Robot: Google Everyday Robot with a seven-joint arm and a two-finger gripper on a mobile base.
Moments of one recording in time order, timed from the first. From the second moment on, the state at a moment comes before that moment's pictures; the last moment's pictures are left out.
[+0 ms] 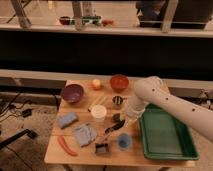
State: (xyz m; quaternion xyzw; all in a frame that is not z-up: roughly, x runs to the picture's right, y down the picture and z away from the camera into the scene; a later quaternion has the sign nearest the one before) arm 0.104 0.159 0.732 -0.32 -0.21 -0.15 0.91
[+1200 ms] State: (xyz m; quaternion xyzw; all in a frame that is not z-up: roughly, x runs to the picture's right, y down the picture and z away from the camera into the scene) arm 0.073 0.142 0.629 -0.30 -0.26 -0.21 0.89
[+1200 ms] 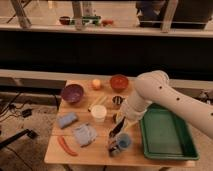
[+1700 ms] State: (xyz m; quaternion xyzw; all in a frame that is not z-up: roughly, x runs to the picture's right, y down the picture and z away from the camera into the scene) arm 0.064 0.122 0.587 -0.28 -0.27 -0.23 0.89
